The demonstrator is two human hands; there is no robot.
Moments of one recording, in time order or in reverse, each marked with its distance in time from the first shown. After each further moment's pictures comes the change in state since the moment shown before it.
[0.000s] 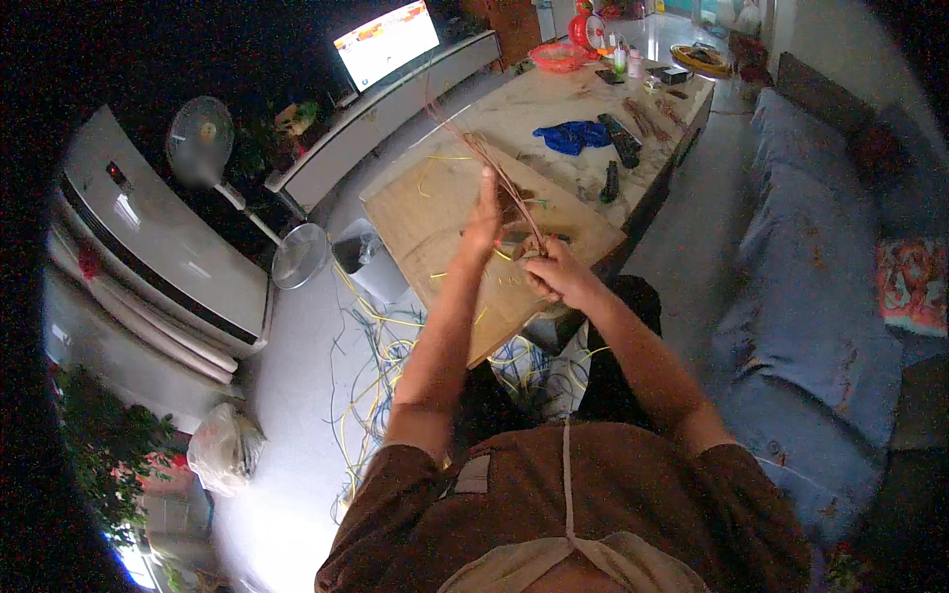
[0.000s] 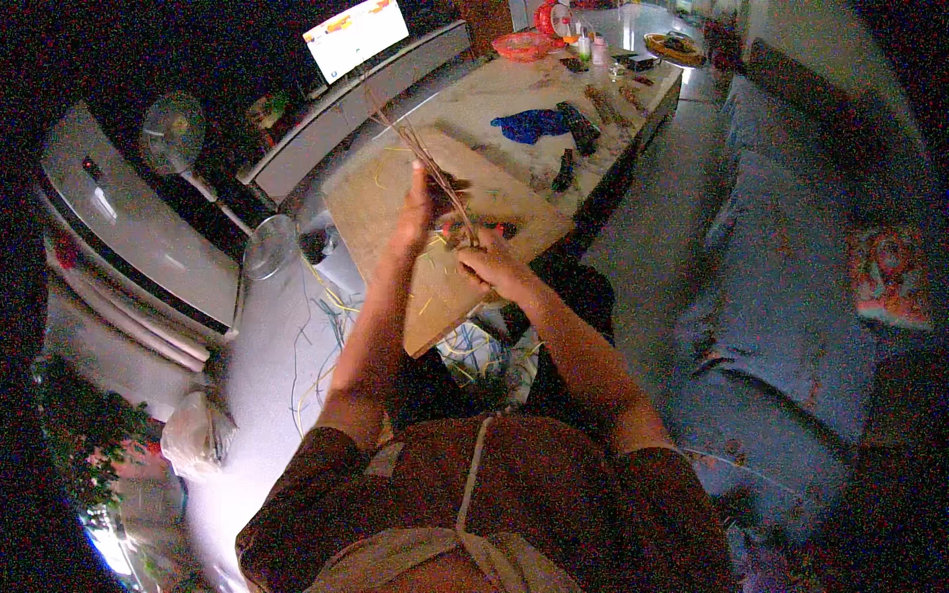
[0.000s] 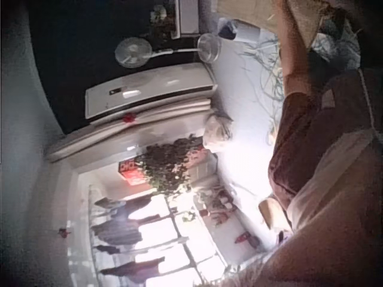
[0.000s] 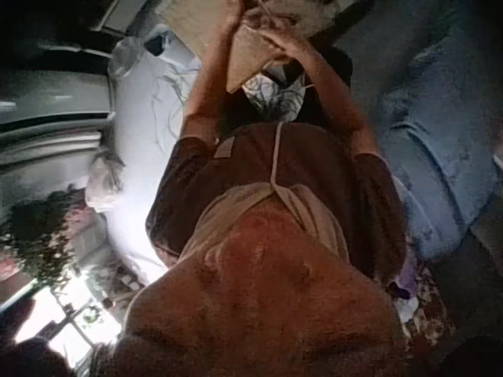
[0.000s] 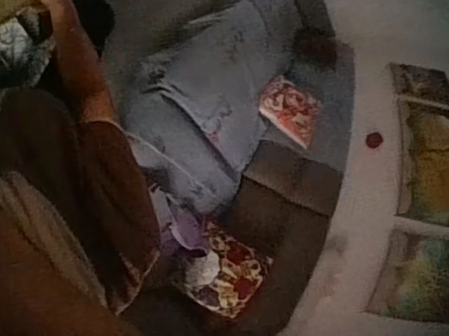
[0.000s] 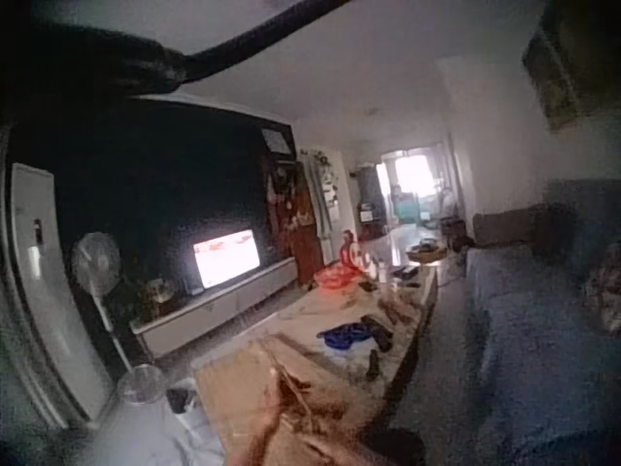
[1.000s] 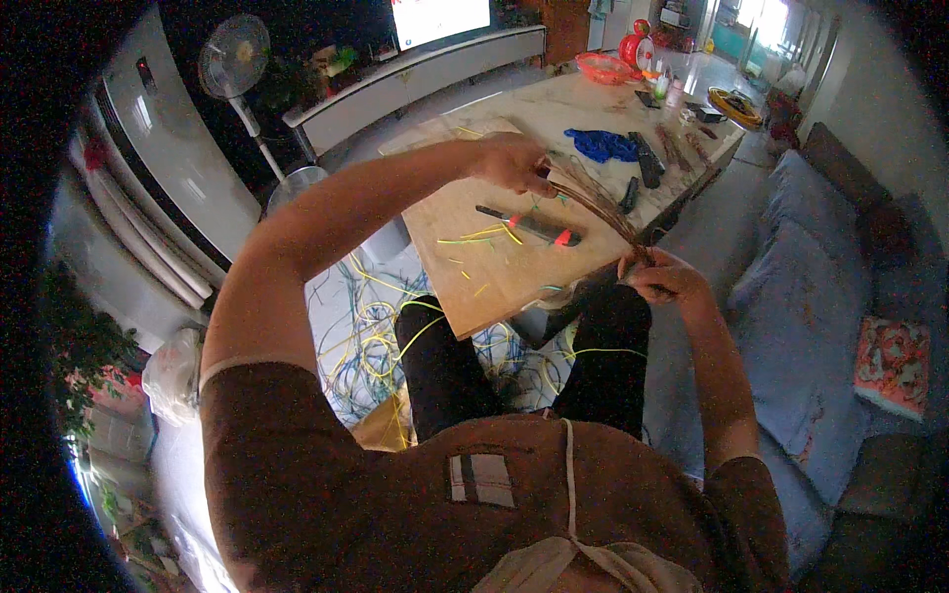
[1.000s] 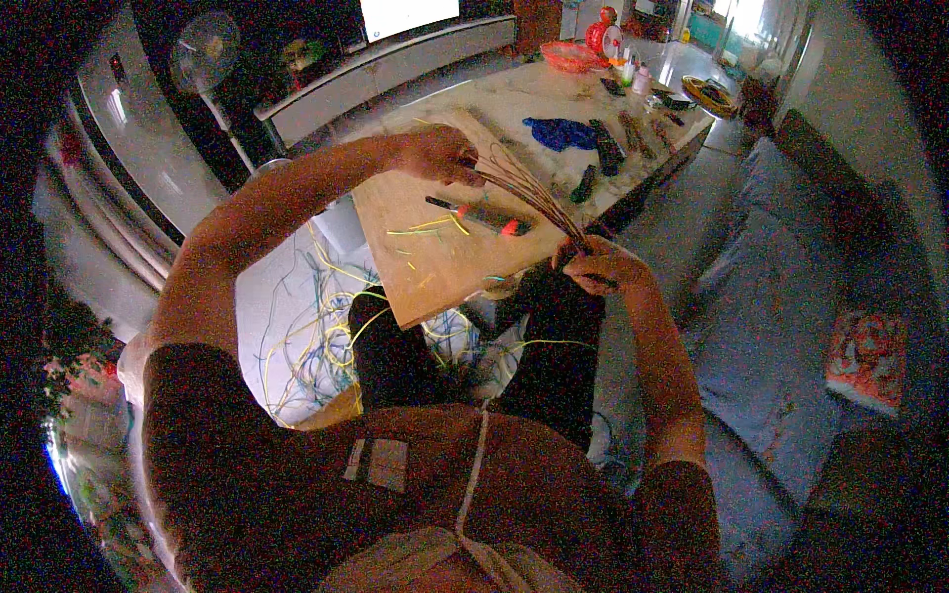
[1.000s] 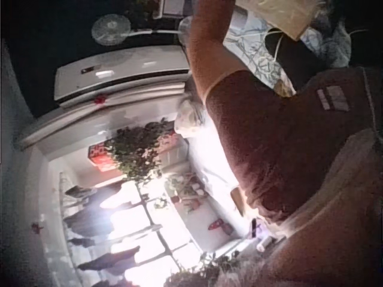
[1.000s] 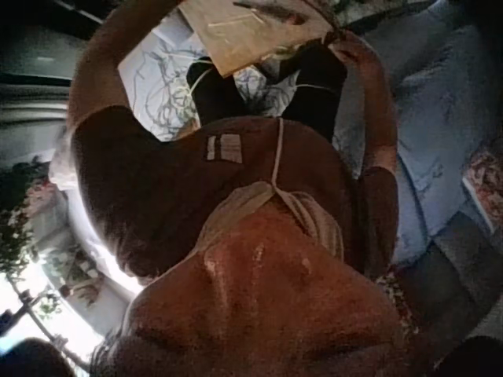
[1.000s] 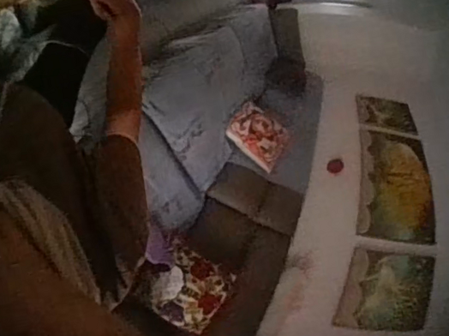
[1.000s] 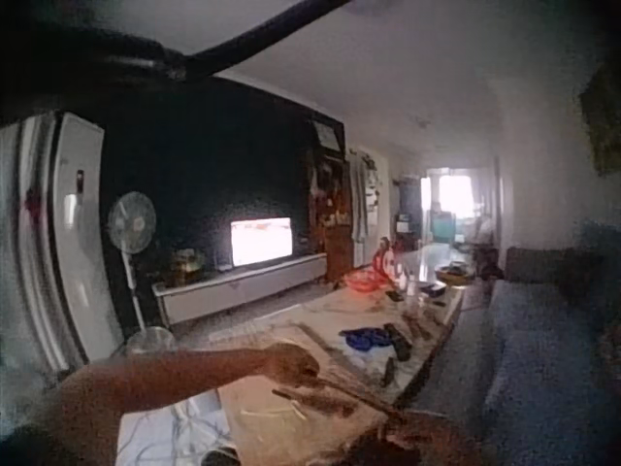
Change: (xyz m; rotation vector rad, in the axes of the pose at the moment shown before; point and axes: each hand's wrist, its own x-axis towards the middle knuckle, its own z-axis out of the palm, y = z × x) left_hand 0.007 0.110 -0.014 1.243 -0.771 0.154; right_hand -0.055 -0.071 -0.113 -0.189 -0.494 0.269
